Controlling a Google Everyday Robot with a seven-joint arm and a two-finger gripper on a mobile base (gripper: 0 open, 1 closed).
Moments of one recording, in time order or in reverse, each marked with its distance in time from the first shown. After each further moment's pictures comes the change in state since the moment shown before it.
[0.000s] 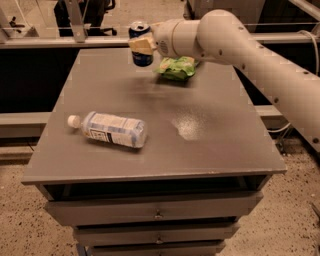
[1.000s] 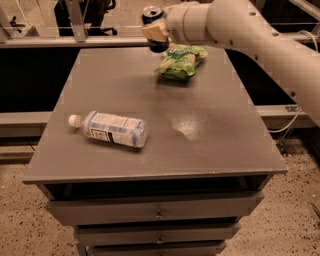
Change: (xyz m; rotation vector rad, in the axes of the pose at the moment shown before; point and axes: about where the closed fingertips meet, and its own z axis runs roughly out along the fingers) arm -0.021 -0.044 -0.036 0.144 0.034 -0.120
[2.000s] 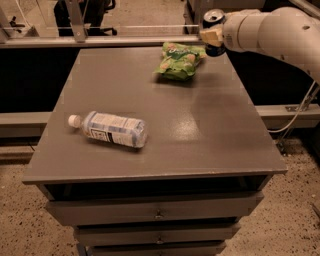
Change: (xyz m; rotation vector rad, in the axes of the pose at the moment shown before) arm 0.086 -0.119 -0.099 0.290 0.143 0.037
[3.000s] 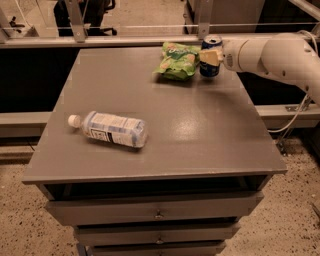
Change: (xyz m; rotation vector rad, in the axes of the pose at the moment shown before) arm 0.062 0.021 0.019 -0.115 0.013 0.204
